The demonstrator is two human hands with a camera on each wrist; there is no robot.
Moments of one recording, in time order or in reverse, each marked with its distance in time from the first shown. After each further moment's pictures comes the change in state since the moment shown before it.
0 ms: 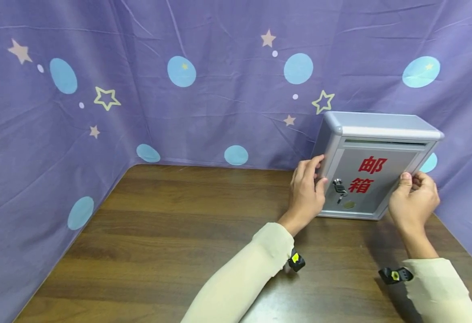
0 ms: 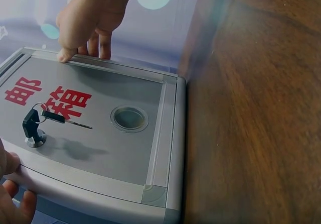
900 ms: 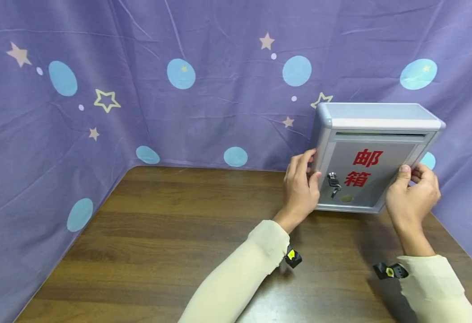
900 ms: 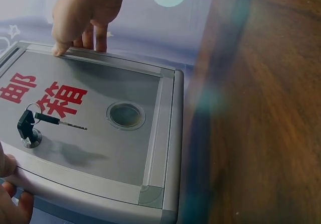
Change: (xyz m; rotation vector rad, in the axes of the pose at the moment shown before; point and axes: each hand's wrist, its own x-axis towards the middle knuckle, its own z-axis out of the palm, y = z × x) left_hand 0.016 -0.003 -0.006 -0.044 0.095 0.017; right_hand 0.004 -0.029 0.003 0.052 0.067 -0.038
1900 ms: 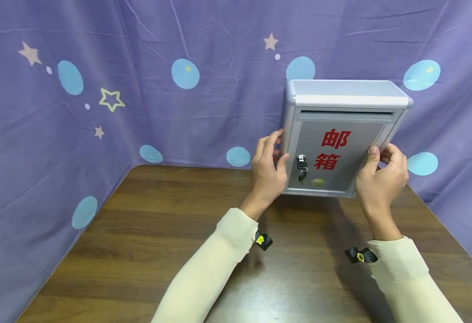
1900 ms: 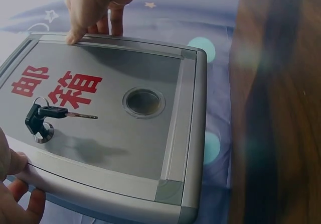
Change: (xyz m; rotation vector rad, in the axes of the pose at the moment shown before) left_hand 0.037 -0.011 -0.055 -0.082 0.029 0.031; right_hand -0.007 -0.048 0.028 0.129 -0.016 -0.137
